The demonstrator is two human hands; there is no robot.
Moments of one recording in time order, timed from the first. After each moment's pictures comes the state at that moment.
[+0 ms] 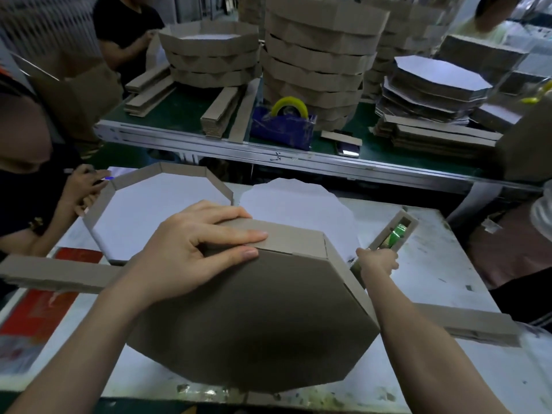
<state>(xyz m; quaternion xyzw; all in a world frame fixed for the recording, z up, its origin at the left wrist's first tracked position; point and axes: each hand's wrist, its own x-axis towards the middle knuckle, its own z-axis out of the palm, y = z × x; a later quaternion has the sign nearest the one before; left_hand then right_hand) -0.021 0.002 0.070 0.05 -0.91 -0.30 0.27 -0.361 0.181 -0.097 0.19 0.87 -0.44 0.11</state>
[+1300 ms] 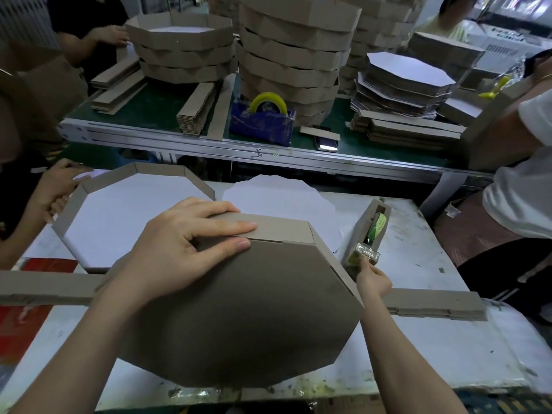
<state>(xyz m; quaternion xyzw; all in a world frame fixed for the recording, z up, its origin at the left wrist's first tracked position) -0.029 0.002 0.068 0.07 -0.91 -0.31 0.27 -0.301 0.225 -0.093 0.27 0.73 -0.63 0.05</state>
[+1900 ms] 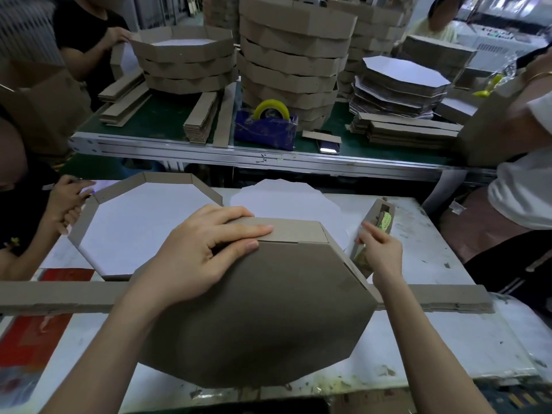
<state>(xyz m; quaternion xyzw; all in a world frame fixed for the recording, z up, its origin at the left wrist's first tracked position) -0.019 -0.006 0.067 0.04 -0.93 -0.29 0.24 -0.273 0.210 -0.016 0.01 0.79 -0.61 0.08</state>
